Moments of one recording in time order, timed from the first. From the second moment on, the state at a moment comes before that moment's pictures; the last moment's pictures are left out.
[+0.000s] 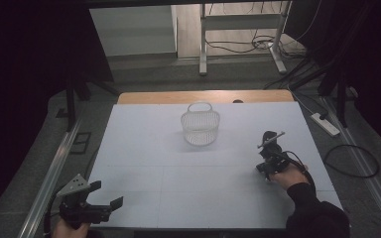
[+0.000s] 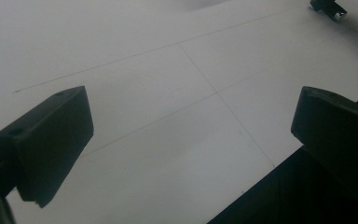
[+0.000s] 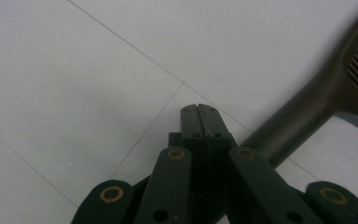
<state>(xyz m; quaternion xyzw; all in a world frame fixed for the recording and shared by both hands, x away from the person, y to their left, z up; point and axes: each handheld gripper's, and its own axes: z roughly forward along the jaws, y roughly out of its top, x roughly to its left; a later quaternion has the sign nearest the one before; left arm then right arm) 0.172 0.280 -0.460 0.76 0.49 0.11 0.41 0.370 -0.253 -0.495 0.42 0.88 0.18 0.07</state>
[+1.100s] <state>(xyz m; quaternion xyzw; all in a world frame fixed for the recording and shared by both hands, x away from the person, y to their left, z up) 0.172 0.280 -0.460 0.76 0.49 0.11 0.41 0.365 -0.291 -0.493 0.46 0.87 0.19 0.05</state>
